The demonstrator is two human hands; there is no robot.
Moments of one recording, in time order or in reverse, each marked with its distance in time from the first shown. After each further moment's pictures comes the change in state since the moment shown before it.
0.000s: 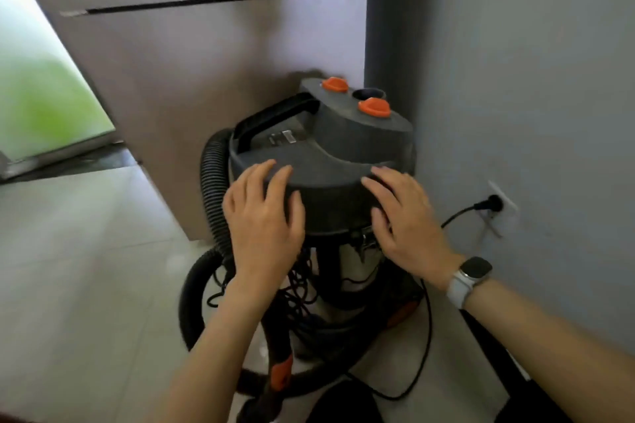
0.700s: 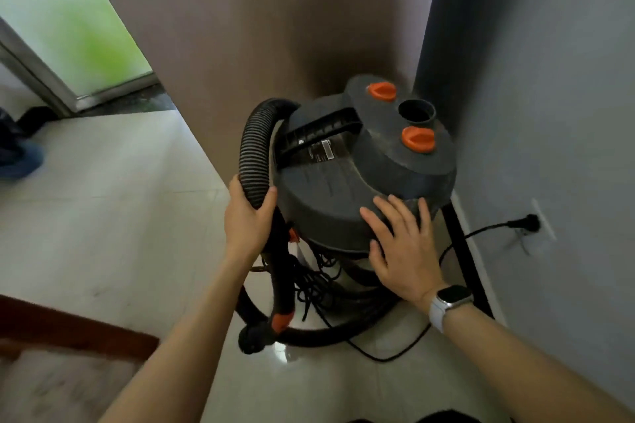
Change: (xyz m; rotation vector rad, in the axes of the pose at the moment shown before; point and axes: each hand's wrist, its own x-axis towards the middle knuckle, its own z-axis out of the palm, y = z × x) left_hand 0.070 -0.039 -0.032 -0.292 -0.282 -0.857; right_hand 0.029 -0.017 0.004 -0.077 -0.282 -0.005
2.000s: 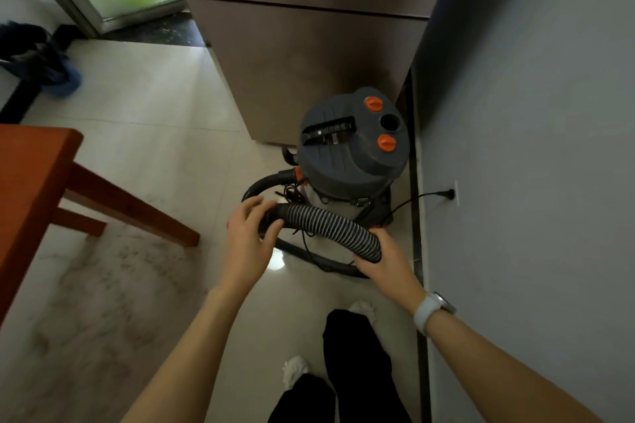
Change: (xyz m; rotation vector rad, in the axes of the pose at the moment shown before) left_hand -0.178 0.173 -0.215 0.237 -0.250 -0.008; right_hand -0.009 -0.105 -0.315 0.881 -0.636 0.674
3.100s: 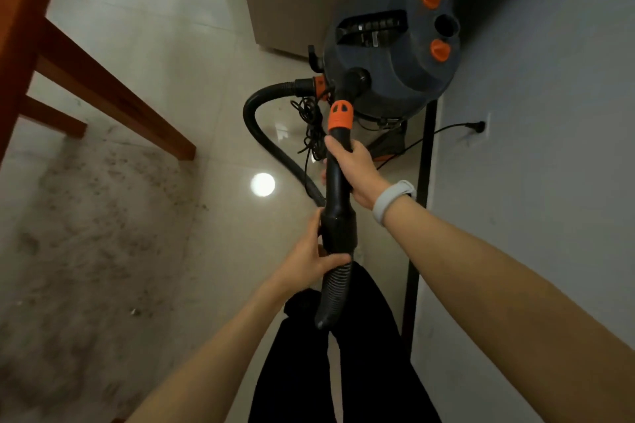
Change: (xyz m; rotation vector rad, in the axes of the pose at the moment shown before) left_hand -0.109 -0.077 0.060 -0.650 -0.712 -0.386; right_hand 0.041 -0.039 0.122 0.544 -0.127 0.462
